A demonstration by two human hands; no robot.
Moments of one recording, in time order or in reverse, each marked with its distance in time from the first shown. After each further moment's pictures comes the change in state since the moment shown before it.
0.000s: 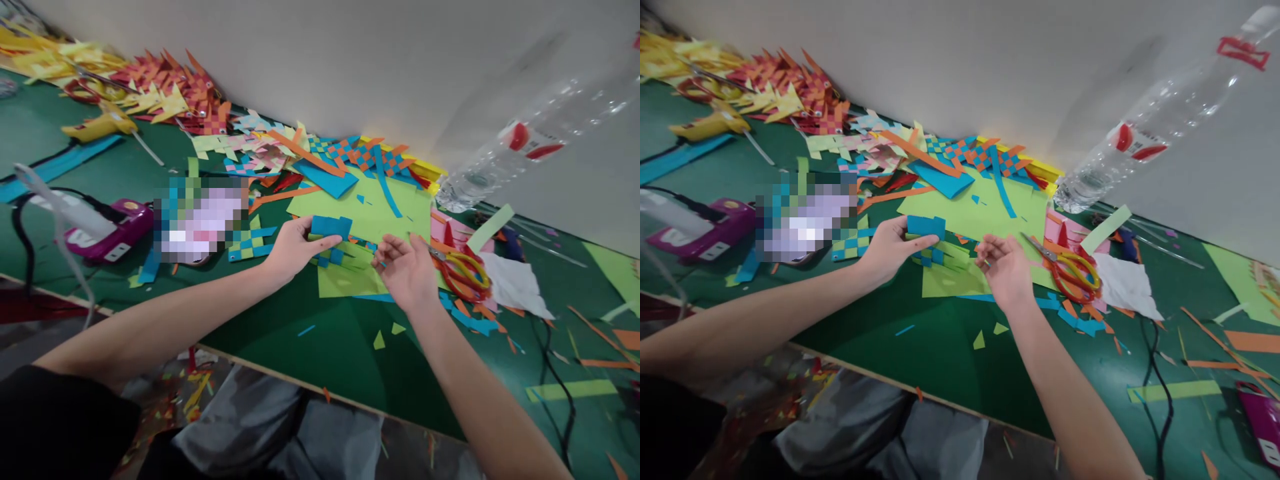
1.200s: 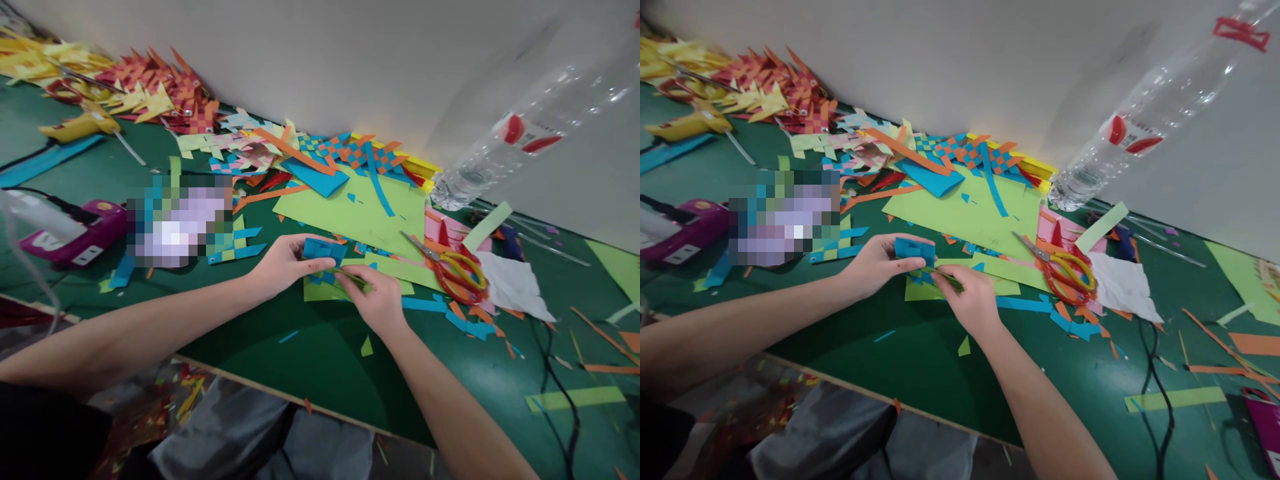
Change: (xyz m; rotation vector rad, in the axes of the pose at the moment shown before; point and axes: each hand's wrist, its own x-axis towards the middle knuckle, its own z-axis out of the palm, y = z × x) left_hand -0.013 0.000 0.006 0.101 -0.193 -0.107; right_hand -0.035 0.003 0.016 -0.705 -0.105 -0.474
